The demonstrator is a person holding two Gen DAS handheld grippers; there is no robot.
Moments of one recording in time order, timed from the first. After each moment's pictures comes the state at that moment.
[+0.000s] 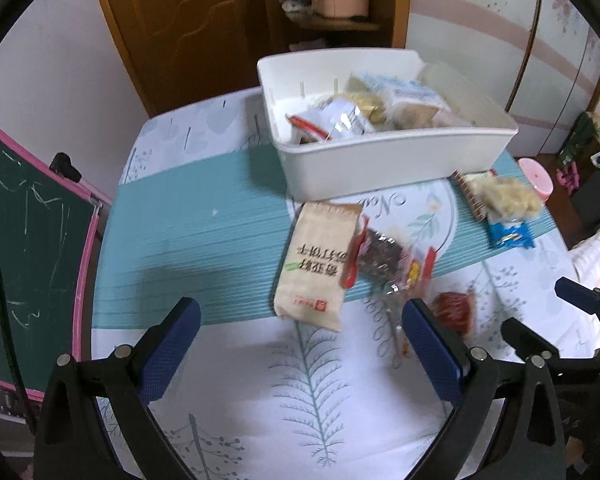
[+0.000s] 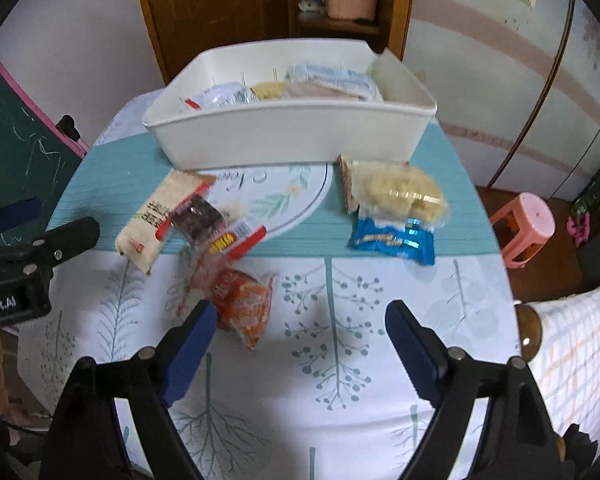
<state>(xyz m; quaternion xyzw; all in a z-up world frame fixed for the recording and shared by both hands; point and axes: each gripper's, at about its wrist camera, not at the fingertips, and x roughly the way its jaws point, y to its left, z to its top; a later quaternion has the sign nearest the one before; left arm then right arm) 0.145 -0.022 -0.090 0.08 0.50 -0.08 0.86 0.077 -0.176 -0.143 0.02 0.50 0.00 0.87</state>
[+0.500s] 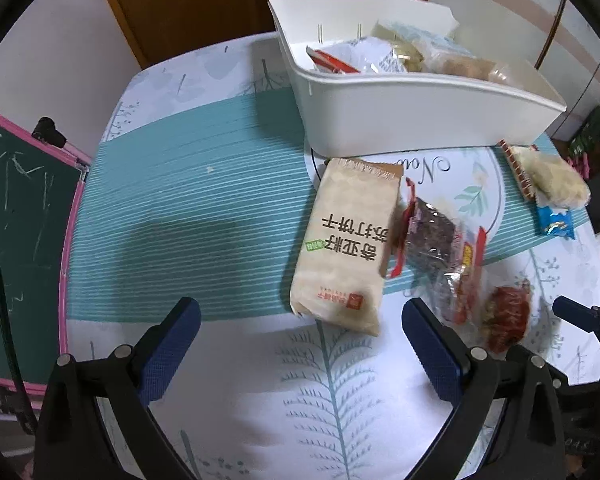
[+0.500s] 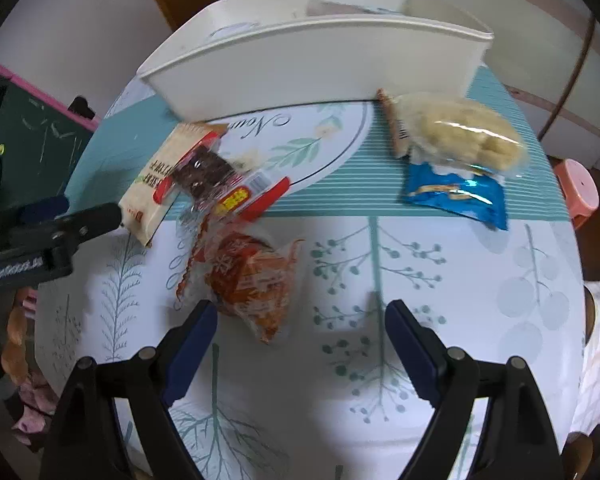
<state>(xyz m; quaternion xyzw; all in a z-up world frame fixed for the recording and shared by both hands) 0.181 -0.009 -0.144 0.07 0.57 -0.07 0.82 0.098 -0.165 -0.187 0.05 0.55 0.07 0.83</state>
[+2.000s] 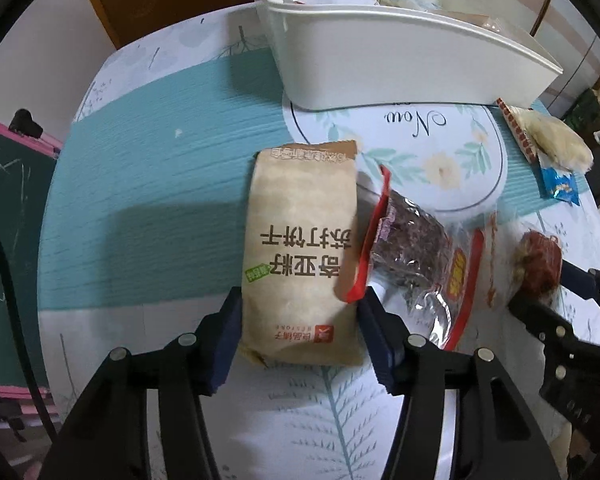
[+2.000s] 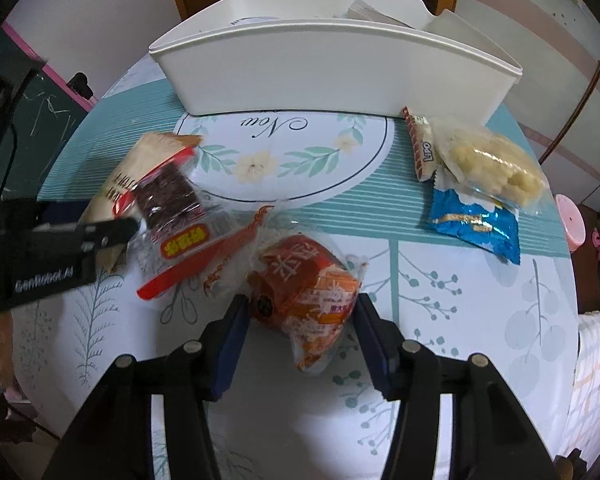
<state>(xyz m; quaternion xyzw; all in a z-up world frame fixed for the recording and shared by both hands) 0.173 -0.013 -0.173 0.07 0.59 -0.09 0.80 0.100 -0.147 -0.196 -0.01 0.53 0.05 0.84</state>
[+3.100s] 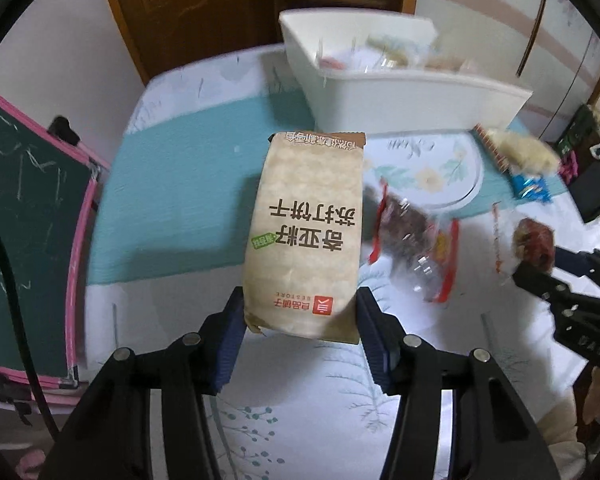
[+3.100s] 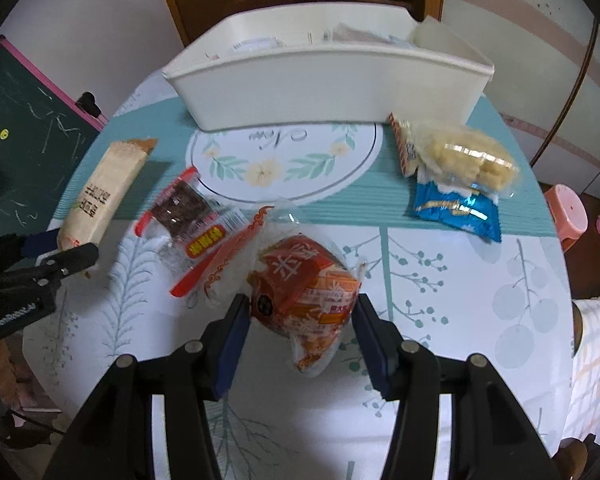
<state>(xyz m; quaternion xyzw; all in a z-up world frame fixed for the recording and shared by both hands) 0.117 0.019 -0.116 0.07 0.52 -0.09 0.85 0.074 -0.151 -0.171 0.02 0.51 0.06 0.86</state>
